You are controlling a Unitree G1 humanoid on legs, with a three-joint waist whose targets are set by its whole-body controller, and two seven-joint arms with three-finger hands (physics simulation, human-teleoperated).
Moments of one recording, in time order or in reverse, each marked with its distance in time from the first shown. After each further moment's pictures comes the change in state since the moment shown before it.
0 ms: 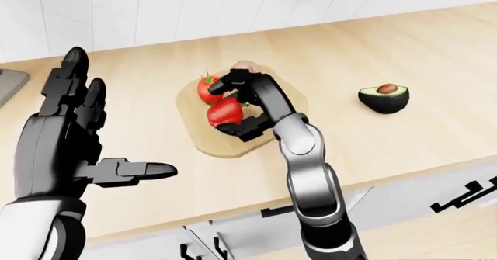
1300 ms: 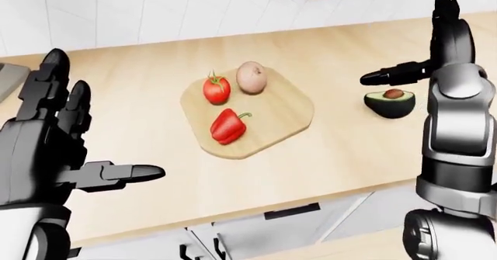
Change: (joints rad) left arm 0.039 0.045 0.085 0.000 -0.100 -0.005 0.042; right arm -0.168 -0.695 -0.453 0.258 0.242 -0.017 -0.223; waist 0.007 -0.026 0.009
